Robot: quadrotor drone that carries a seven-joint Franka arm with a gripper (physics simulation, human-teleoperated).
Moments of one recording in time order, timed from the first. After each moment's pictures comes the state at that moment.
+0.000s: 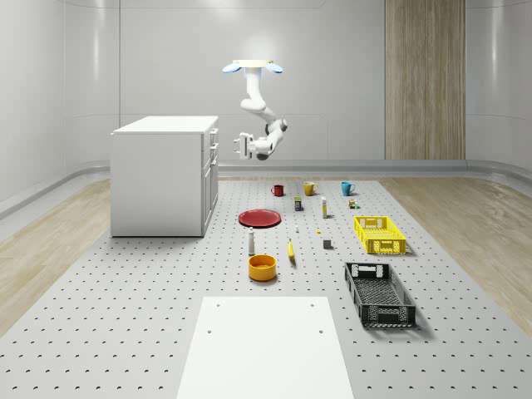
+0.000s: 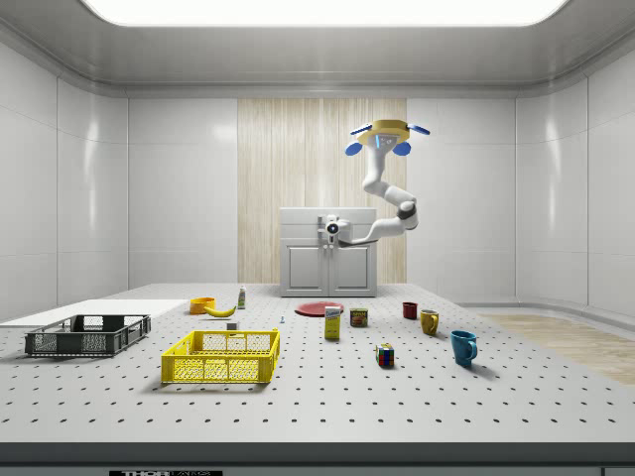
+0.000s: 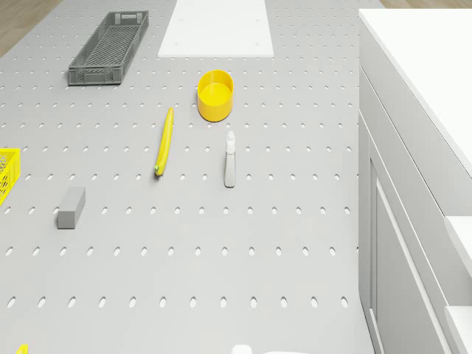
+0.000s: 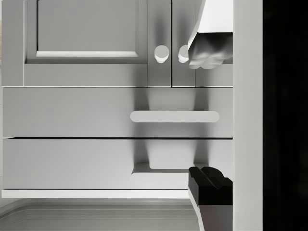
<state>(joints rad) 0.75 -1.07 -0.59 -2.55 1.06 2.01 0.79</state>
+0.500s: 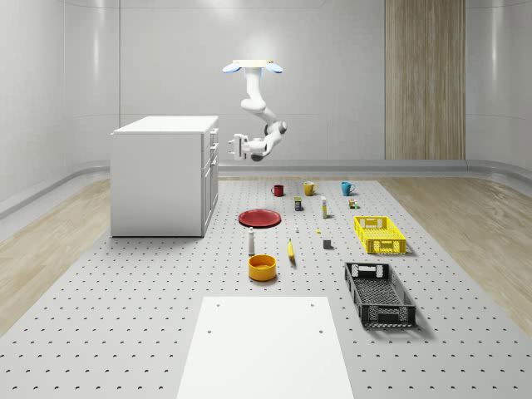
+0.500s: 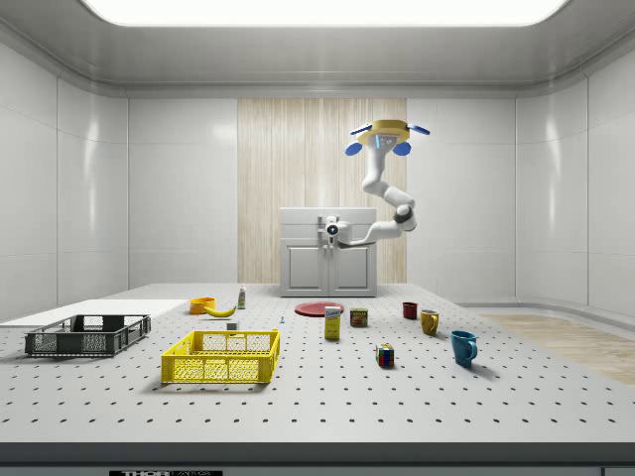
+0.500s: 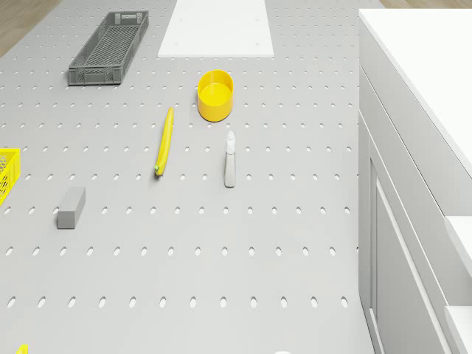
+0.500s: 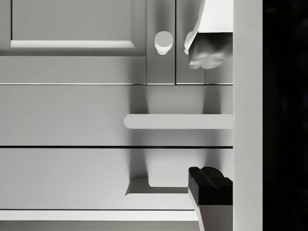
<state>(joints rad) 0.79 -1.01 -0.50 -2.55 1.16 2.09 0.75</state>
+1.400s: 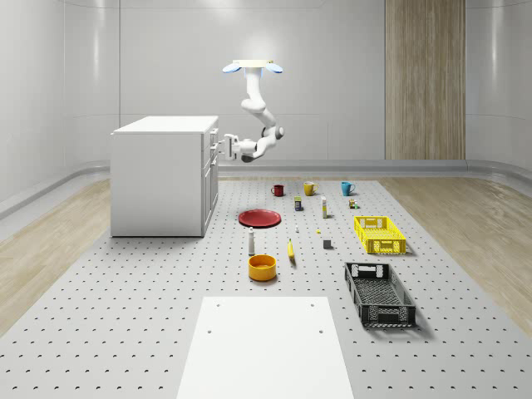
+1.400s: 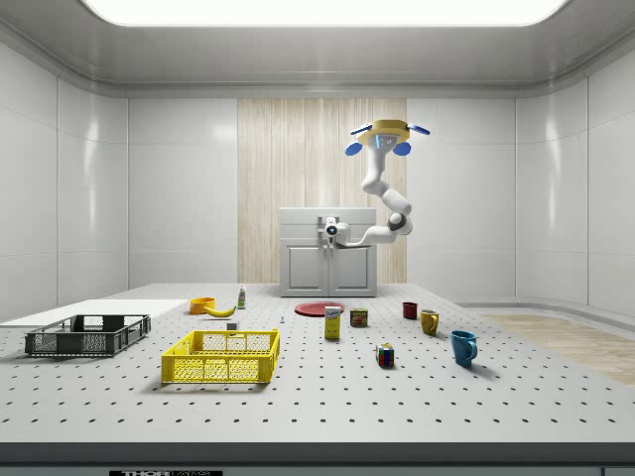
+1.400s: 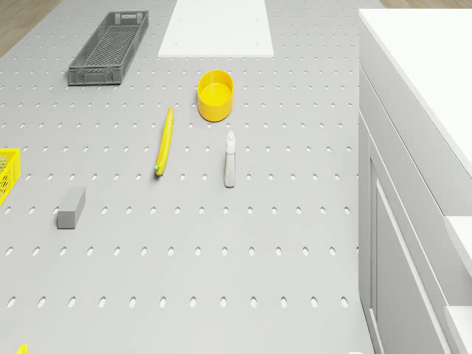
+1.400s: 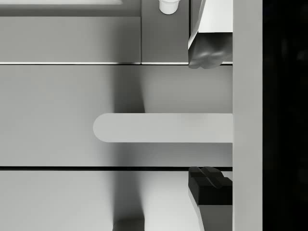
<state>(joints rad) 0.83 -0.89 -0.36 -2.53 1.36 2.19 0.66</state>
